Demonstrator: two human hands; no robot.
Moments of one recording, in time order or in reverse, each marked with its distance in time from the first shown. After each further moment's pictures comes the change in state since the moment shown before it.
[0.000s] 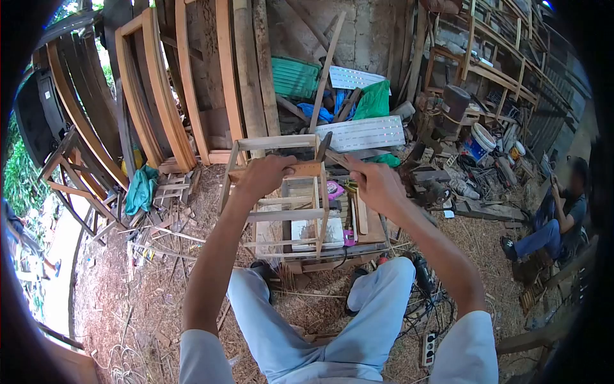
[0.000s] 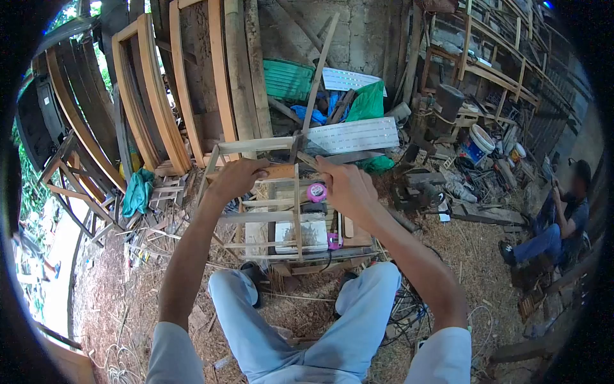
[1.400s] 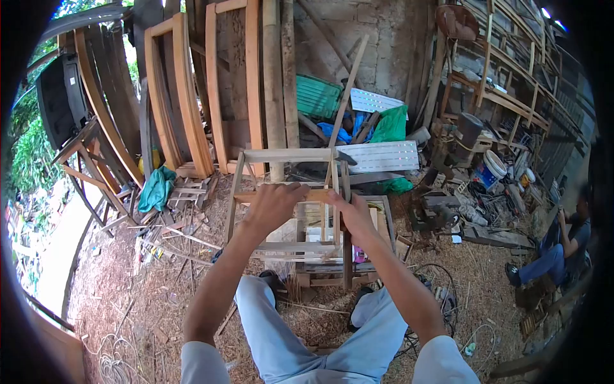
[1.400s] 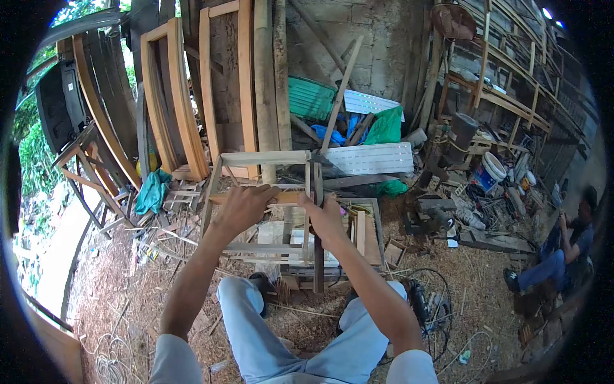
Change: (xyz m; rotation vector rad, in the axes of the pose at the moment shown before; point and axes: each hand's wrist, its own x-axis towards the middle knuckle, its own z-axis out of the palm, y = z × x) left_hand -0.056 0.027 -0.034 0.272 0.181 0.096; right_hand 0.005 -0.055 0.077 1.205 0.025 0.557
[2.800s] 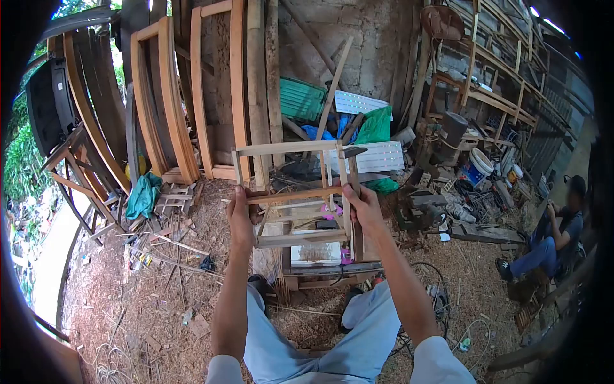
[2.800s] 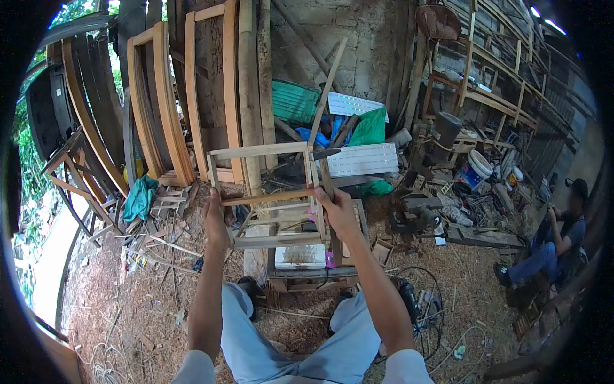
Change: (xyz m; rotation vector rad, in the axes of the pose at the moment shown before) left_hand -0.028 -0.001 0.050 -1.583 0.691 -0.889; right_hand 0.023 -0.003 -0.067 -0.104 -0.112 -0.194
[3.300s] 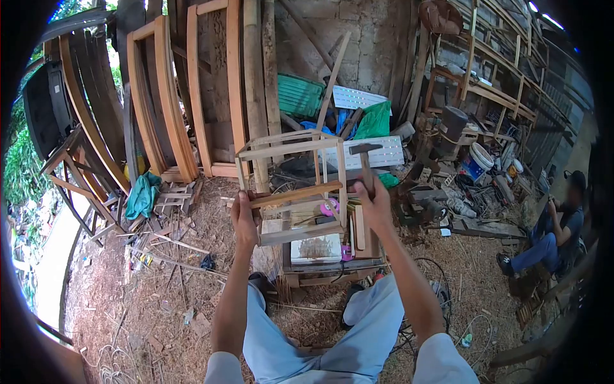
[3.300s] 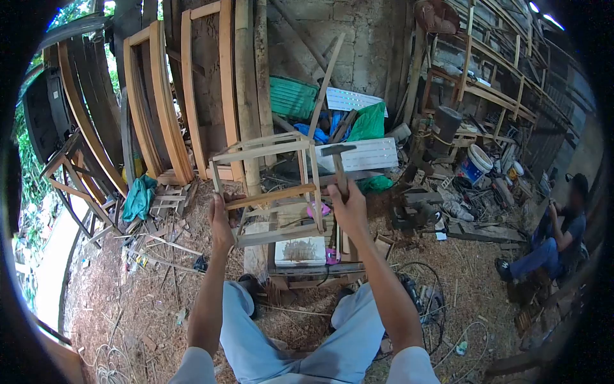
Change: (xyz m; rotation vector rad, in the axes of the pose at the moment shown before) left_hand 0.004 -0.032 -0.008 0.053 -0.047 0.150; right_hand -0.001 0.011 -0.022 -0.299 0.156 -0.274
